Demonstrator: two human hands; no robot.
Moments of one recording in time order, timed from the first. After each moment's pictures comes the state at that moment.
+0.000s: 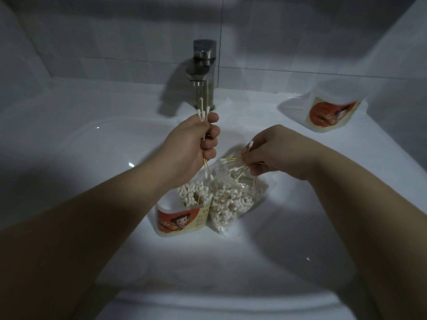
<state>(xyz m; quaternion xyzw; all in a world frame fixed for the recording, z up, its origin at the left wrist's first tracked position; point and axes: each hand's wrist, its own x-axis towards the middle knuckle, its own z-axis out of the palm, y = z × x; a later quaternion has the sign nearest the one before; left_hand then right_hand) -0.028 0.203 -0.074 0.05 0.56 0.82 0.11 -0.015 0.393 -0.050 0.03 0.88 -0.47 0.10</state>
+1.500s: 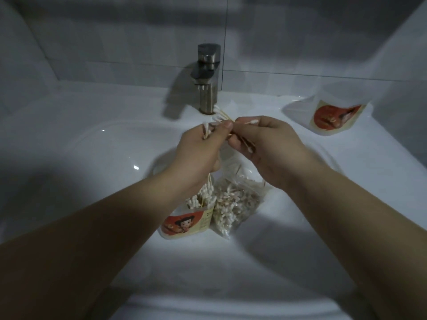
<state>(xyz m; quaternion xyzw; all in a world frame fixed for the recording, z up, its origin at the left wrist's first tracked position) -0.024 0.214 -0.085 0.04 0.67 0.74 0.01 -0.014 0.354 -0.058 0.01 0.57 -0.82 0.01</state>
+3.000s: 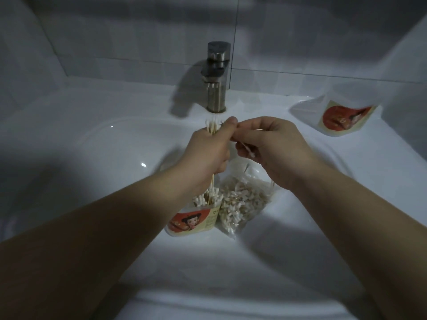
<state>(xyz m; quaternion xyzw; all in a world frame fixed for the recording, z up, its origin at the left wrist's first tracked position) -0.026 0.213 -0.082 -0.01 0.66 0.75 0.06 -0.013 0.352 -0.060 -0.01 0.69 -0.73 0.00</state>
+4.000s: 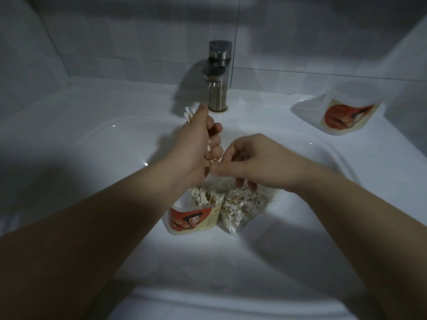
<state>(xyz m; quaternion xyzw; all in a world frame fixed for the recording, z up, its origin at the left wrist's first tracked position) -0.029 0.203 -0.068 -0.08 0.49 0.86 0.08 -0.004 0.349 -0.062 -0.15 0.88 -0.44 0.11</state>
